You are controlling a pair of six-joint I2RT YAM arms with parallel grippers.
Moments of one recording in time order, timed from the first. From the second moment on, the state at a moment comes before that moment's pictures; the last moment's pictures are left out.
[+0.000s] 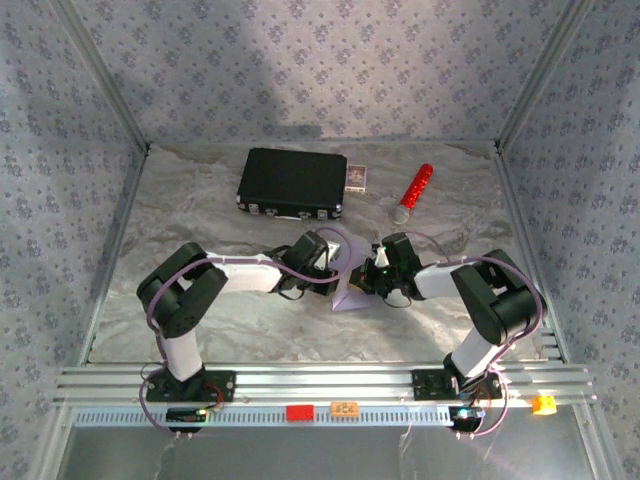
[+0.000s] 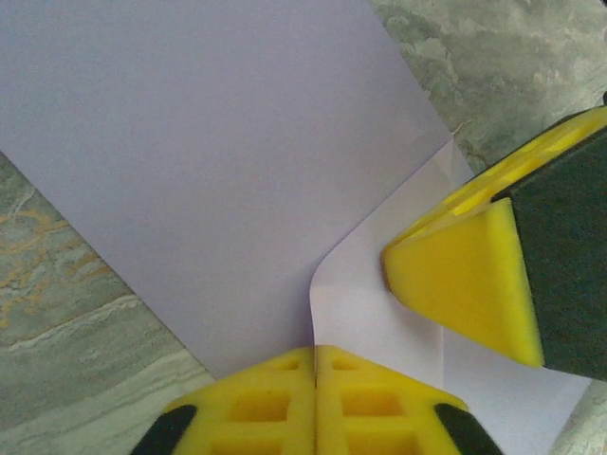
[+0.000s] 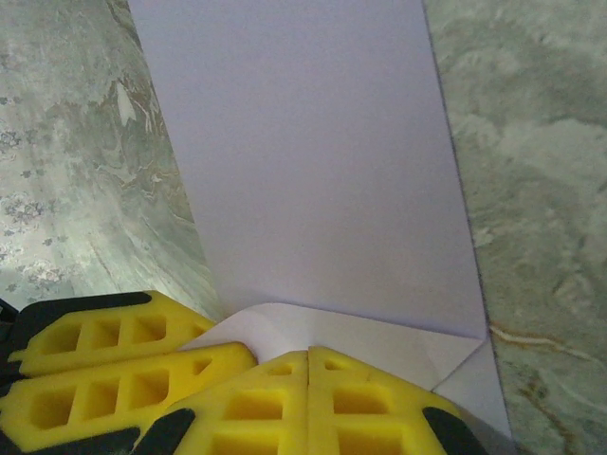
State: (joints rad) left arm -0.85 1.80 0.90 -0.03 0.22 -0.46; right arm 0.47 1.64 0.53 0.26 -0.56 0.94
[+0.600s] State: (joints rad) left arm -0.85 1.64 0.91 -0.07 0.33 -0.60; right arm 0.47 1.63 0.53 0.25 -0.54 0.95
